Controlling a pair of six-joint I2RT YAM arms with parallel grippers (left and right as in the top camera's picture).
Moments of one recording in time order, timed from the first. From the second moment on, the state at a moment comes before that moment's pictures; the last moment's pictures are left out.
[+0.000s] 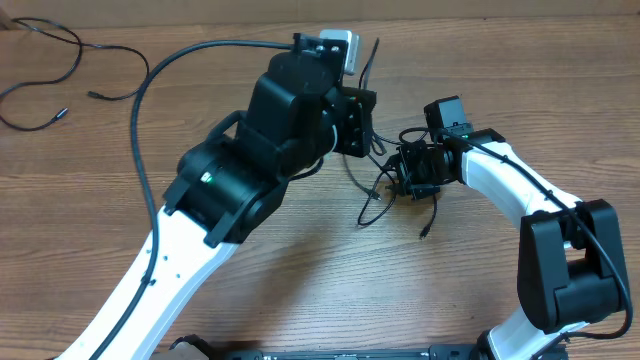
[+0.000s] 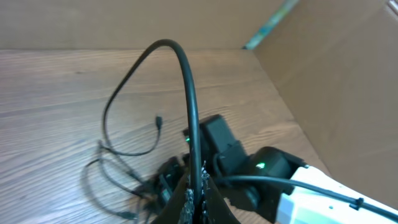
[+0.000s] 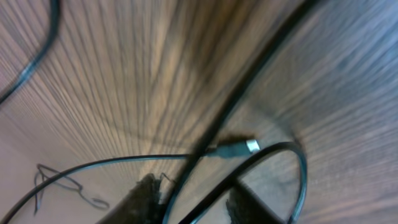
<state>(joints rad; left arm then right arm) -0.66 1.43 1.69 -0.73 0.08 -0.51 0.22 1.81 1.12 -0.59 -0.47 1.47</state>
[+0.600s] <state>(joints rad) -0.15 1.22 1.69 -0.93 -0.18 -0.46 -0.01 1.81 1.12 -0.81 -0.10 1.38</state>
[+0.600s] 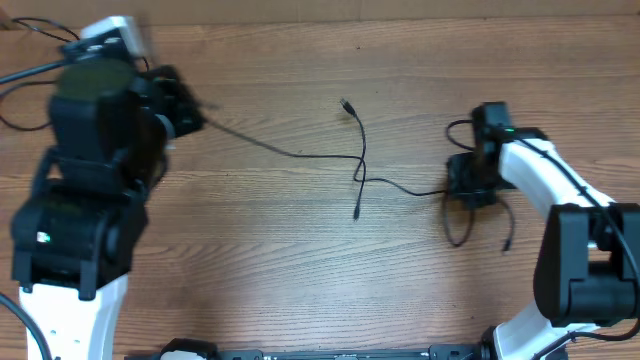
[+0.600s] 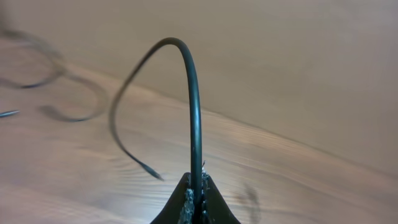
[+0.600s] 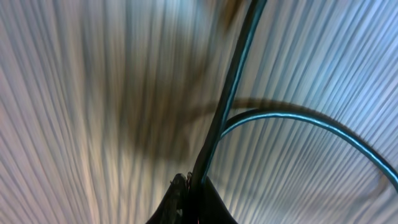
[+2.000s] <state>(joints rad) 0.53 1.48 1.69 -1.00 -0.29 -0.52 -0.13 1.81 1.11 -0.85 0.00 1.21</state>
